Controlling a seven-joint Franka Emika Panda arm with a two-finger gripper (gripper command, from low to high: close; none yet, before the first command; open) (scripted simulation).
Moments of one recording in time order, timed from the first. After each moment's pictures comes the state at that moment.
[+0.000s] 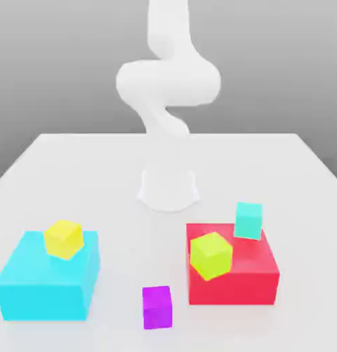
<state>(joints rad) -0.02 -0.72 0.01 -2.33 0.03 2.34 0.89</state>
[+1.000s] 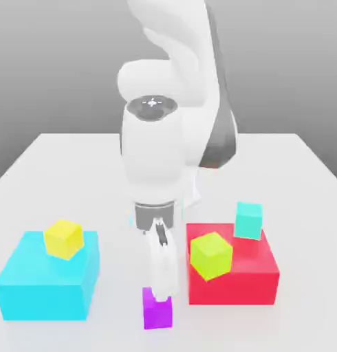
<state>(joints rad) -0.15 0.19 0.09 -2.65 -0.06 2.84 2.23</state>
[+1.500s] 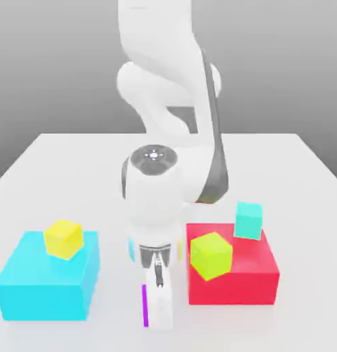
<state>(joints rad) -0.13 0.22 0.07 -2.64 -0.06 2.86 2.24</state>
